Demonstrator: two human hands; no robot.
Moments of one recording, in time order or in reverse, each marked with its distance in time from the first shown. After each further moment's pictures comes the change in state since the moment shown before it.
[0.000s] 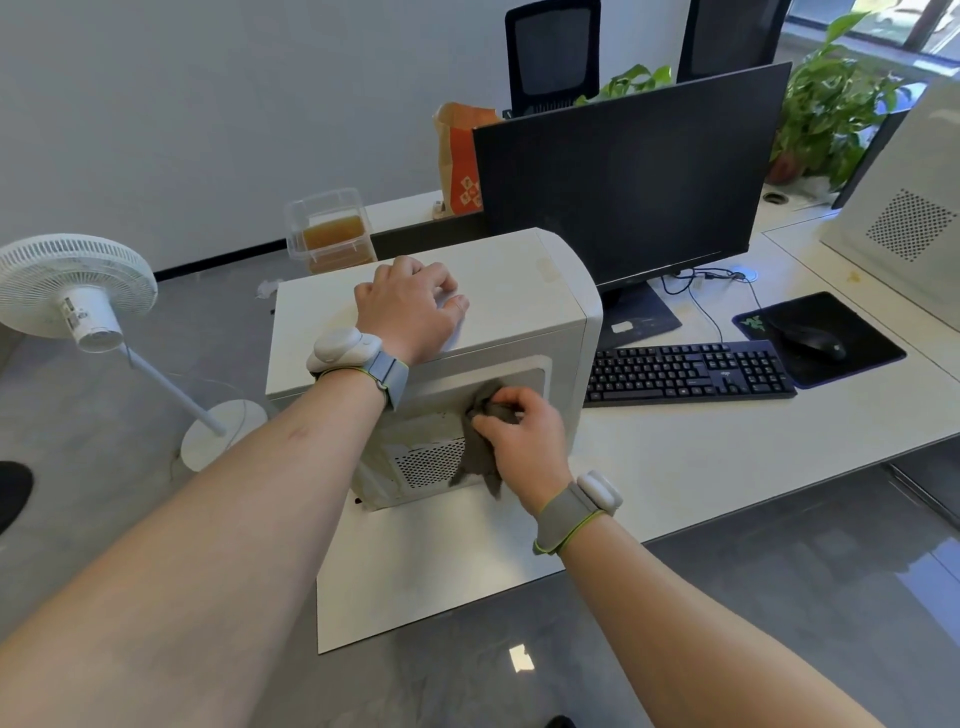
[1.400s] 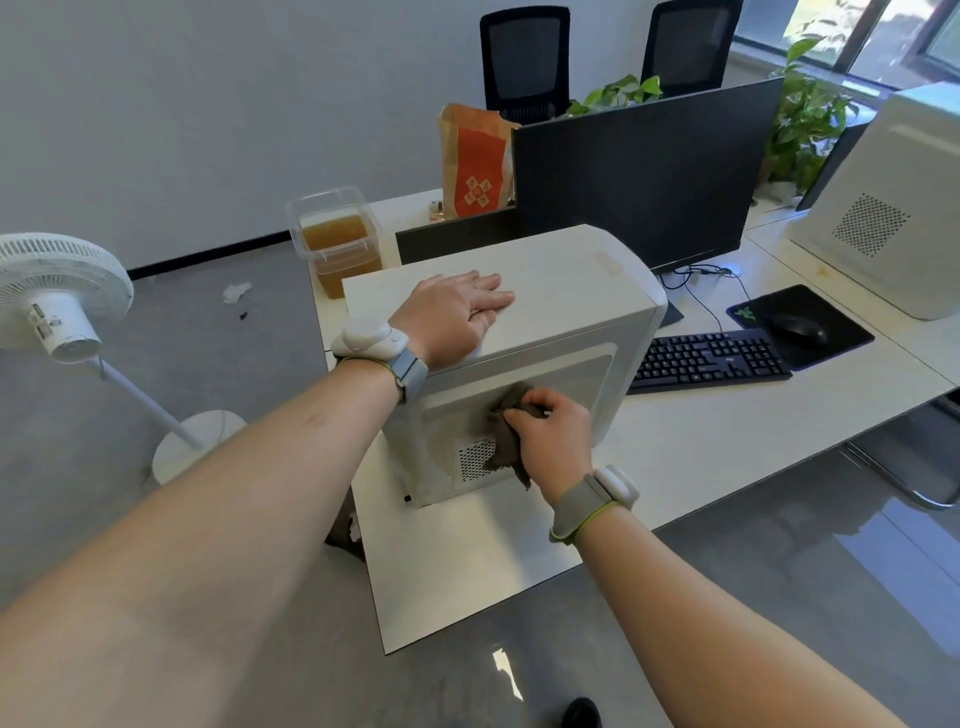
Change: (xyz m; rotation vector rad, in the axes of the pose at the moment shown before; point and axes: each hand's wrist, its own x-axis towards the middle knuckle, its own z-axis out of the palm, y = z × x) left_hand -0.002 -0.077 -0.023 -0.155 -0.239 0.457; right_hand -0.026 -0.007 0.074 -0.127 0.200 0.003
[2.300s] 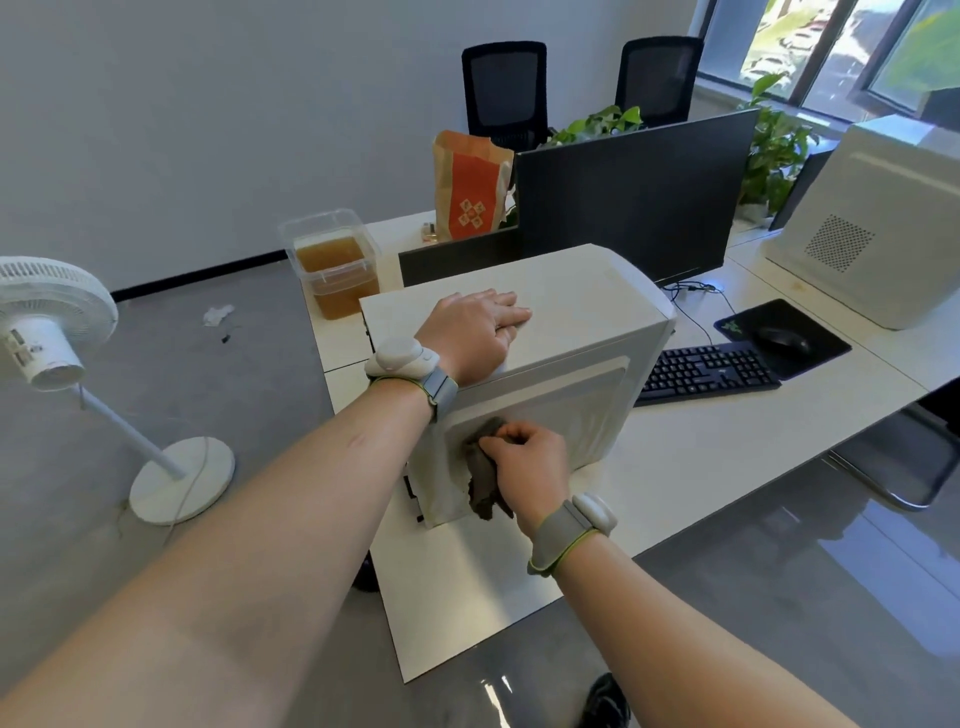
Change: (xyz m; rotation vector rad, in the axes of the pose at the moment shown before) left_hand 0.001 -0.005 0.003 0.031 0.030 0.031; right_hand -0.031 -0.013 0.050 0.005 -0.011 0.127
